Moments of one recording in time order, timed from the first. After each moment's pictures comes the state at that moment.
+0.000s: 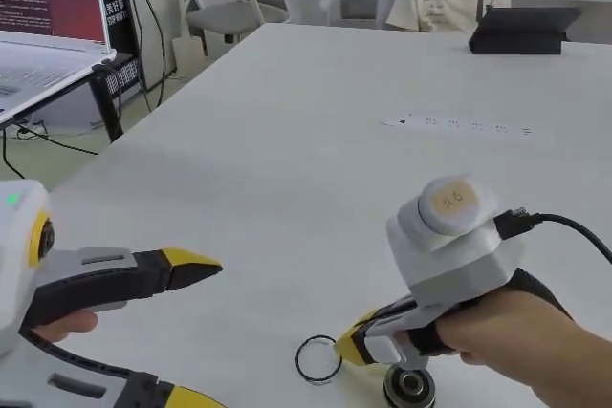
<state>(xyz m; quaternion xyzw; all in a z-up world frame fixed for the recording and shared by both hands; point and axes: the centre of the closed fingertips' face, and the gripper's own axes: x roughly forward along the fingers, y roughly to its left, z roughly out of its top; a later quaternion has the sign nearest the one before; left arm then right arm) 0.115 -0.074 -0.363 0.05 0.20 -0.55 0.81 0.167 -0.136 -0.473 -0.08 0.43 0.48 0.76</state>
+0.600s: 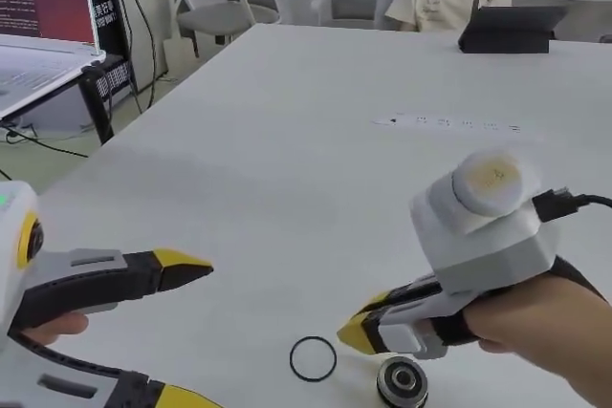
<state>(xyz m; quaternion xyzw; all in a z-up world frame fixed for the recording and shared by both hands) 0.115 -0.074 -0.363 0.05 0.20 -0.55 0.81 0.159 -0.150 -0.434 -0.07 0.40 0.49 0.77</state>
